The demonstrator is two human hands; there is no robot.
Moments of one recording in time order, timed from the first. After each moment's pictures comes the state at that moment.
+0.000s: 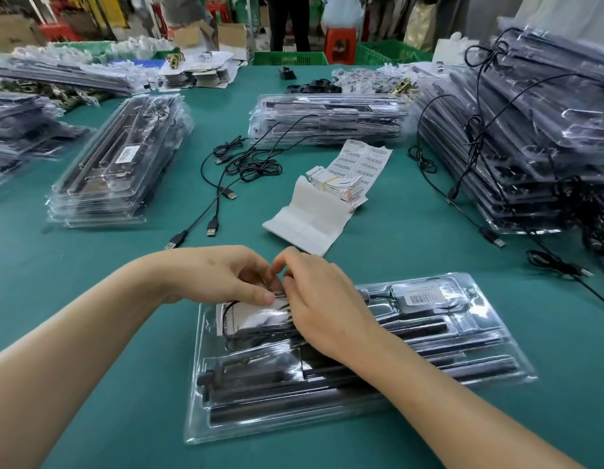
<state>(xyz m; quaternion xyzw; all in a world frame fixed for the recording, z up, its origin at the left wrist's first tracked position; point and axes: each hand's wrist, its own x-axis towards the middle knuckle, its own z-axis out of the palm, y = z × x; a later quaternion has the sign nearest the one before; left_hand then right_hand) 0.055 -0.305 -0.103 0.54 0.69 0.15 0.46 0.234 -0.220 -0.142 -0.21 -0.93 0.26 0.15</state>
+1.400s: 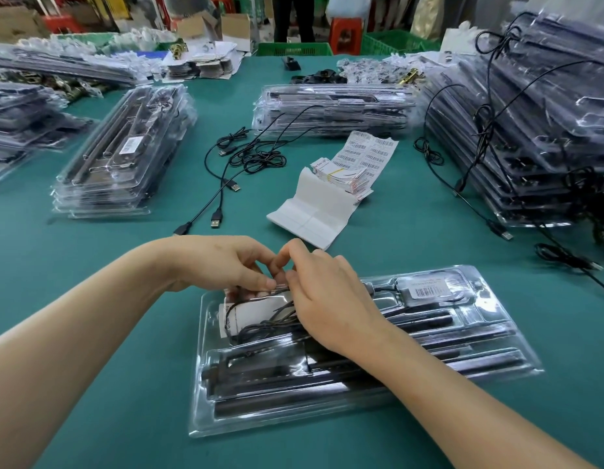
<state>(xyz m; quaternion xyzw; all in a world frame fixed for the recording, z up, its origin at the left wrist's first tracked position) 0.055 -0.302 -0.102 0.49 0.71 0.13 0.49 0.235 -0.222 -0.142 -0.20 -0.94 0.25 0.14</state>
